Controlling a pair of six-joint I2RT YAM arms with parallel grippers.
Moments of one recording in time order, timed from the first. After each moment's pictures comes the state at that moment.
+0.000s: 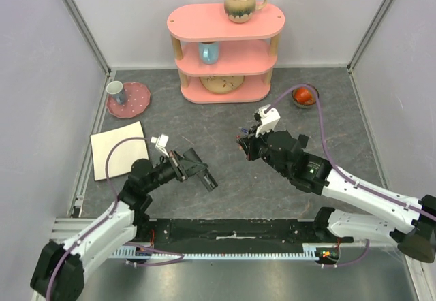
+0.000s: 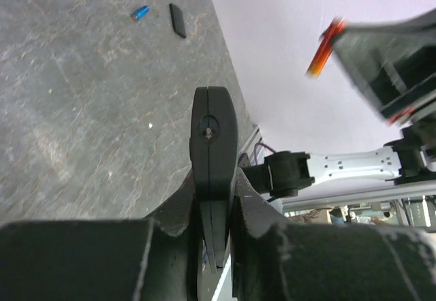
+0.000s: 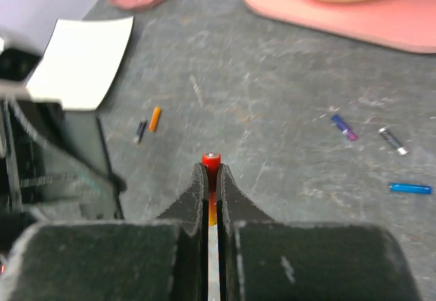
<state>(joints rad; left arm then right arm) -0.48 0.61 0.11 0.43 0.48 -1.05 0.98 1.04 0.87 -0.13 0.36 0.37</state>
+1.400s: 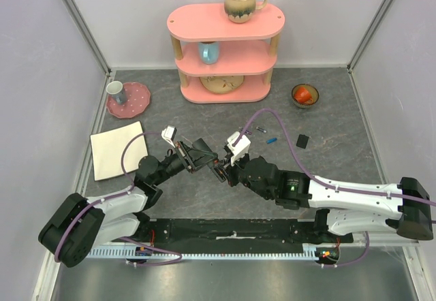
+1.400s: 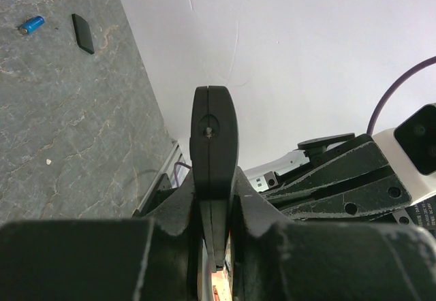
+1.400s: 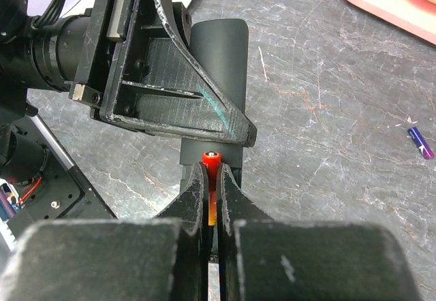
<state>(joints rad) -0.57 1.10 0.15 1.11 0.45 -1.37 1.29 1.13 0.80 0.03 0.45 0.27</state>
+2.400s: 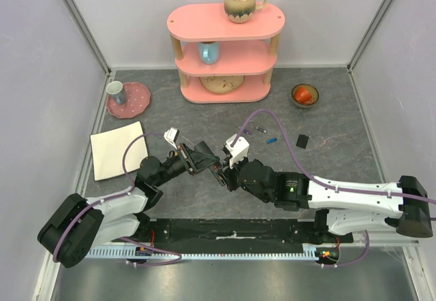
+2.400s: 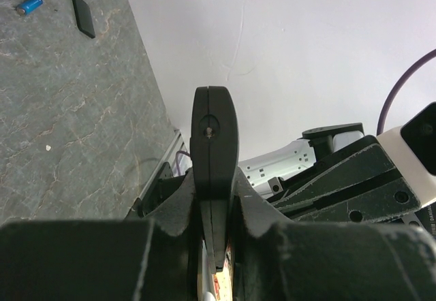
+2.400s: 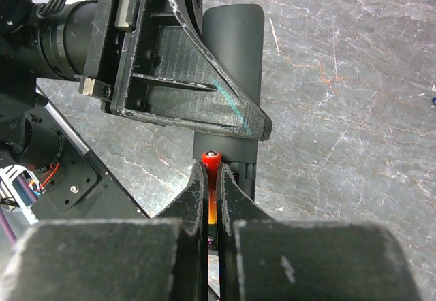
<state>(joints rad) -0.59 1.09 0.15 1.09 0.46 -1.36 1.33 1.14 0.84 -0.08 0.46 0.37</state>
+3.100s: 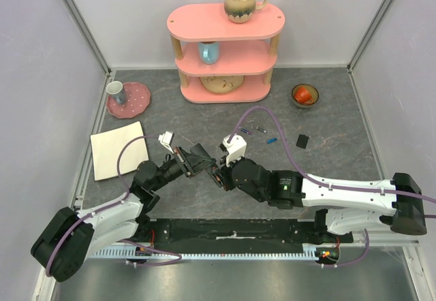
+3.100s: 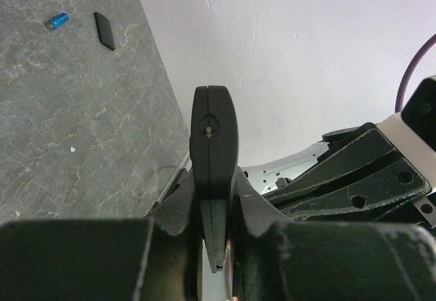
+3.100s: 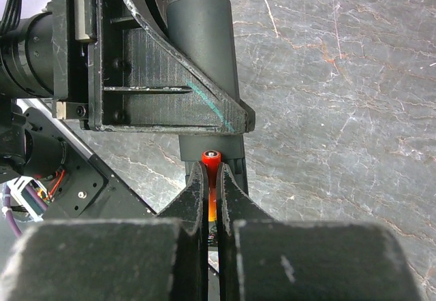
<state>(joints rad) -0.60 0.95 0.11 0.97 0.39 -1.29 1.34 1.21 0.90 -0.17 0.49 0.50</state>
